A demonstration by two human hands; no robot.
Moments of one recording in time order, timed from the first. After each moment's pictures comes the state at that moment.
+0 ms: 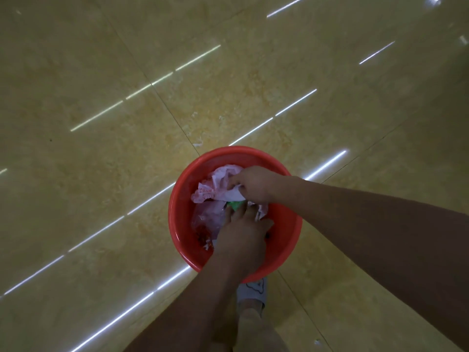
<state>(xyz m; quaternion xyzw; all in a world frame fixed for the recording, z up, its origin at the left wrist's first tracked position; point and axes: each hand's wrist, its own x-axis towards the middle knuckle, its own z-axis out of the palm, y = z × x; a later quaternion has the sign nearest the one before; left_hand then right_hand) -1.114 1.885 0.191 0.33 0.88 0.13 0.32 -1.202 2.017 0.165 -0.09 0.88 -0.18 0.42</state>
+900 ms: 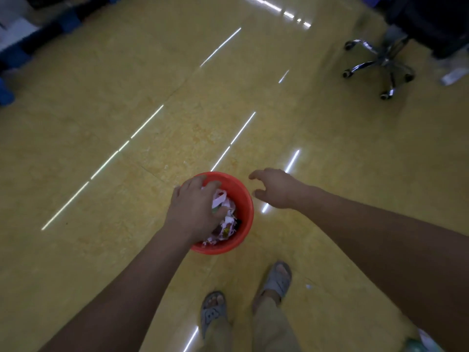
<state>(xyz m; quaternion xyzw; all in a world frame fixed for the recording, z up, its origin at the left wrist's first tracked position) -1.139 1.828 0.475 0.40 0.88 0.13 0.22 -1.044 2.032 0.482 0.21 0.91 -0.23 0.26</state>
